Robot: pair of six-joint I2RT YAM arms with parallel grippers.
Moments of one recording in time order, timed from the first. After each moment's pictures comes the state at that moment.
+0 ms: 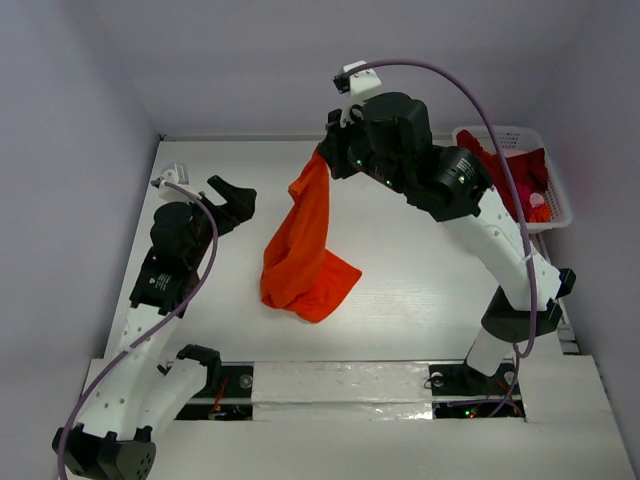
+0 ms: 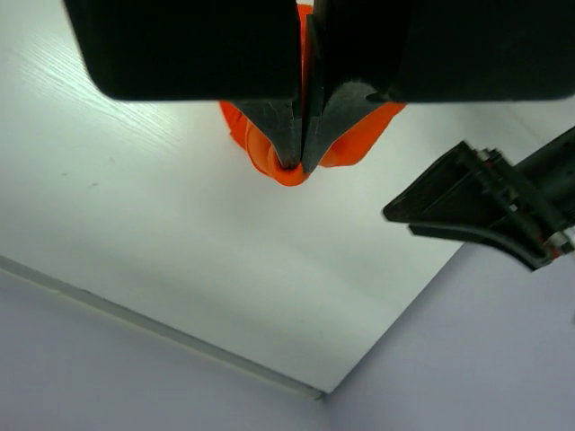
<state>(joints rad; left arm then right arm) -0.25 0.78 0.86 -0.26 -0.05 -0.68 0.95 1.73 2.37 -0.91 0.29 0.22</state>
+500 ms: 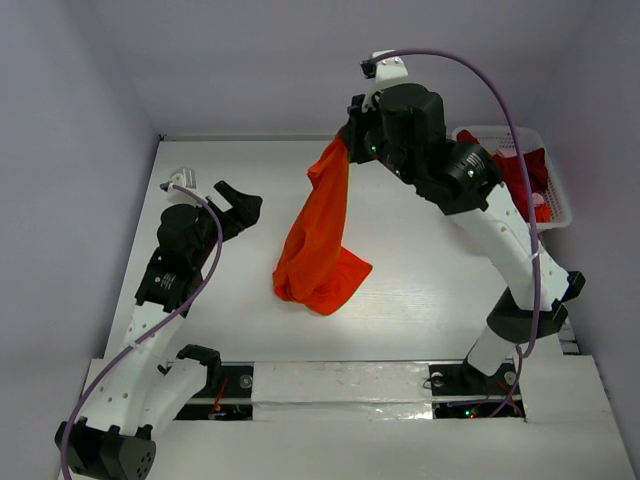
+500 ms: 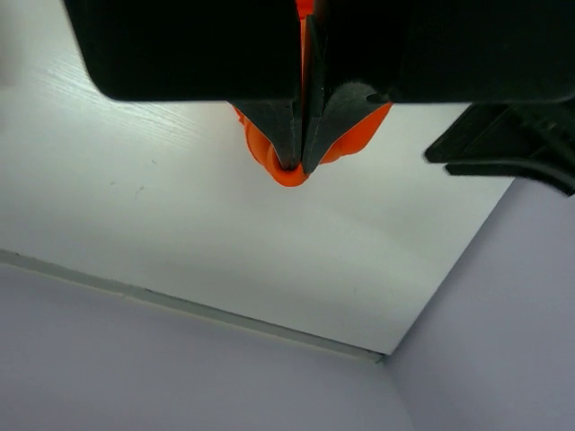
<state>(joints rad) -0.25 0.79 0.81 -0.25 0.00 -0.70 0.90 1.71 2.36 -0.88 0.41 0.24</state>
